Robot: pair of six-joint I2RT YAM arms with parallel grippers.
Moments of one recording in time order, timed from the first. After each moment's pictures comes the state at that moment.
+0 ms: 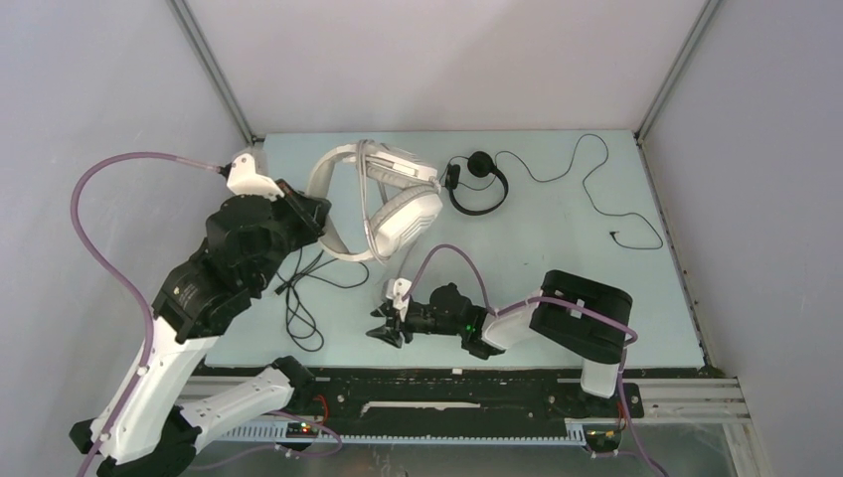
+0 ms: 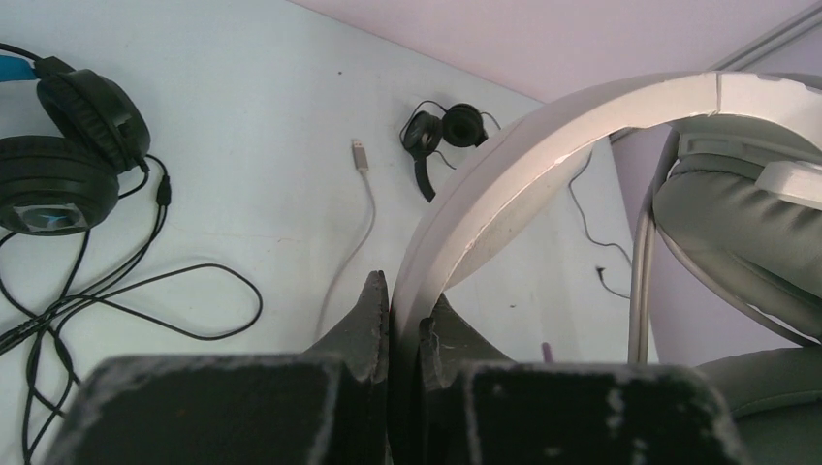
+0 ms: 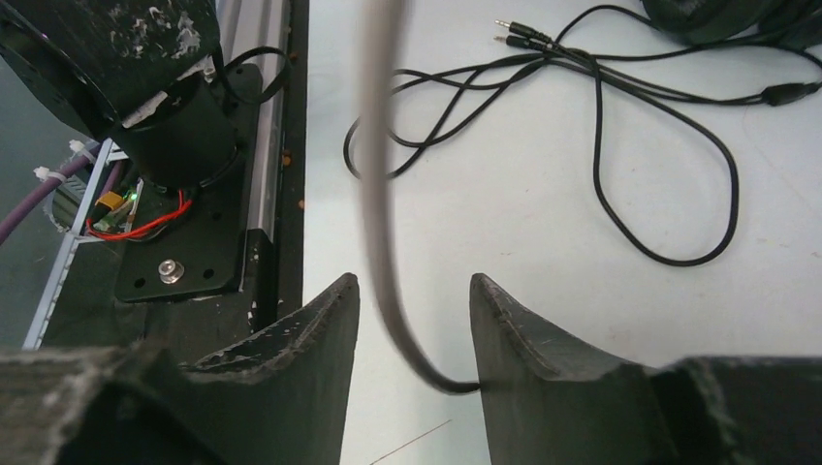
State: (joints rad) left arm -0.66 0.85 1.39 -0.84 -0.46 -0.67; right arm 1.18 1.84 0.68 1.04 -0.28 0.03
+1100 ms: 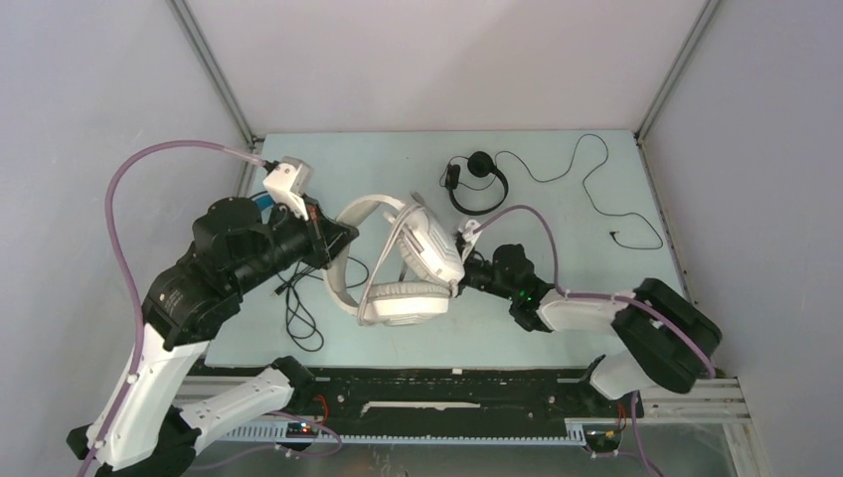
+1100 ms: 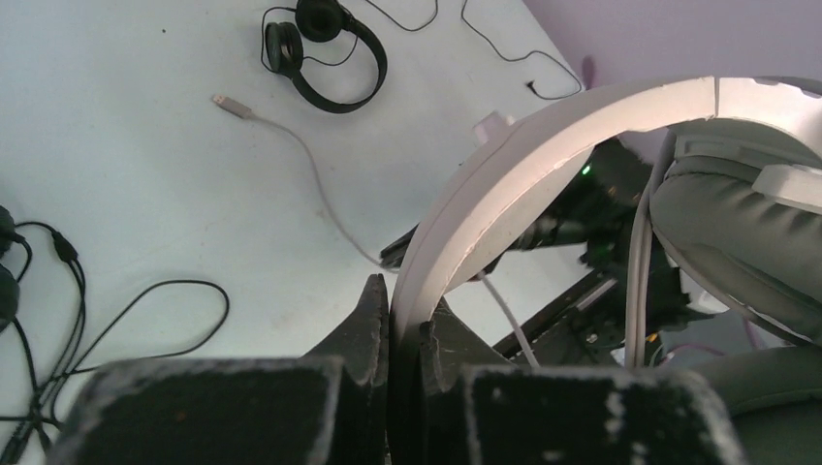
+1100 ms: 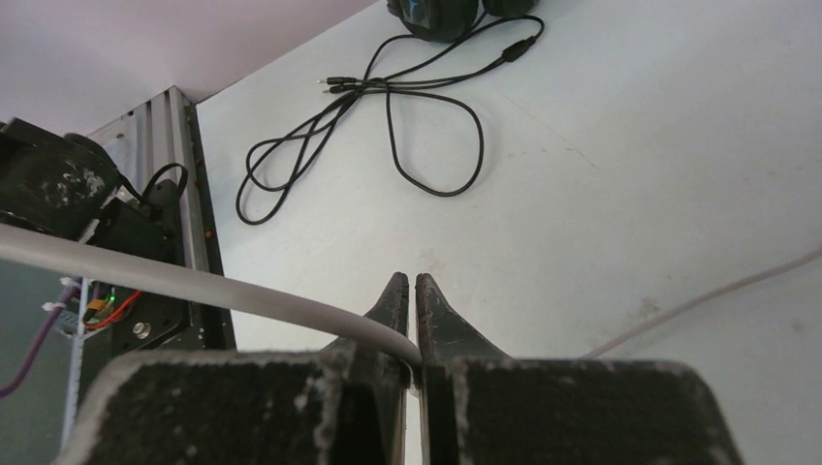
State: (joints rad) left arm -0.66 0.85 1.46 -0.91 0.02 -0.37; right arm 0.85 1.50 0.52 0.90 -0.33 0.27
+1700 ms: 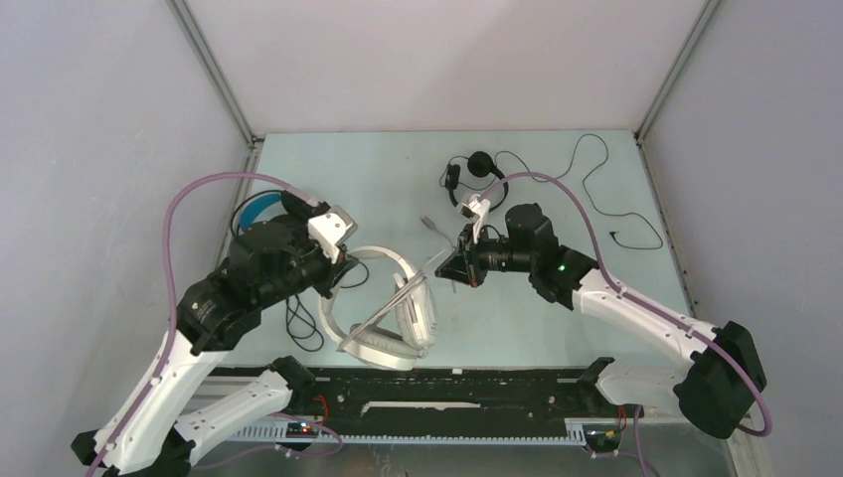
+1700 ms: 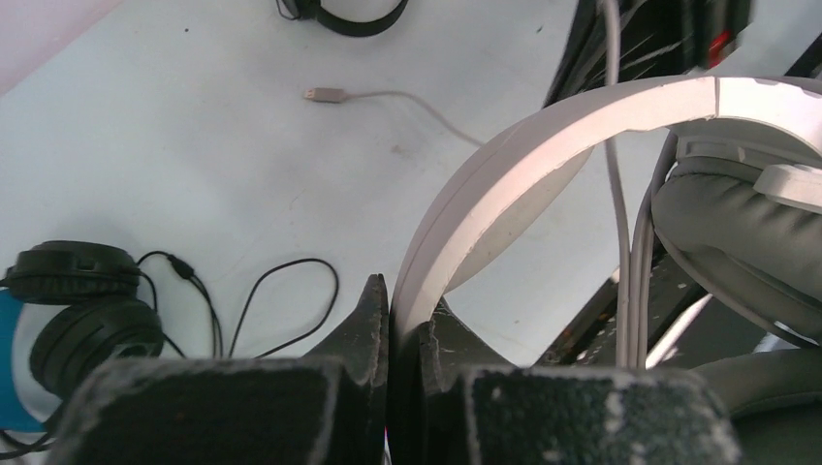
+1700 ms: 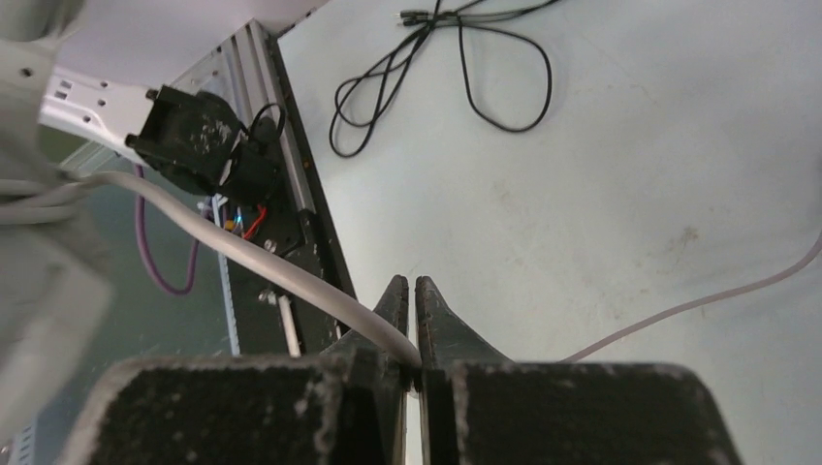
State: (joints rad) left arm -0.66 0.74 1.18 -0.88 0.10 0.11; right arm 0.74 1.19 0.83 0.02 -0.58 0.26
